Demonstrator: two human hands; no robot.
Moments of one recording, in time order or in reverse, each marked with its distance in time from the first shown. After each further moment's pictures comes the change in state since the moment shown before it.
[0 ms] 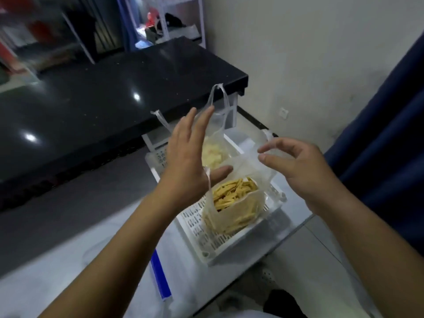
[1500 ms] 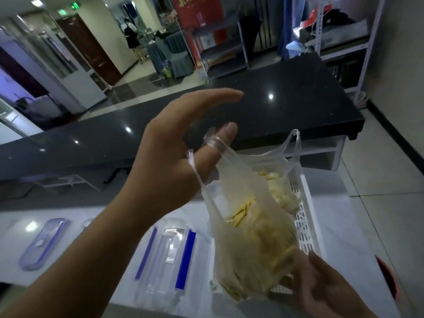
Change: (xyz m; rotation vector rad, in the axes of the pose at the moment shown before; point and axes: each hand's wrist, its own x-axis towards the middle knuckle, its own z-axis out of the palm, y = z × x) left_hand 0.049 0.125 -0.077 0.311 0.397 -0.081; right_hand 0.066 0.102 -0.004 1.306 -1.184 1.003
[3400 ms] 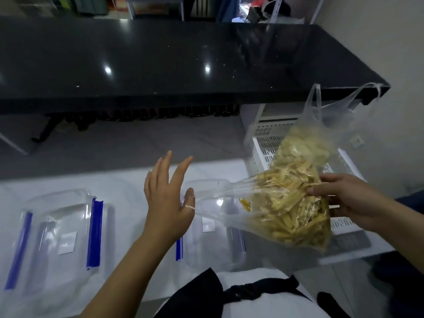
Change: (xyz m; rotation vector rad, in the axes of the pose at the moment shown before) left_hand -0.260 -0.316 -0.002 -0.184 -0.090 -0.481; right_hand 0.137 0.091 0.094 -1.184 1.179 -0.254
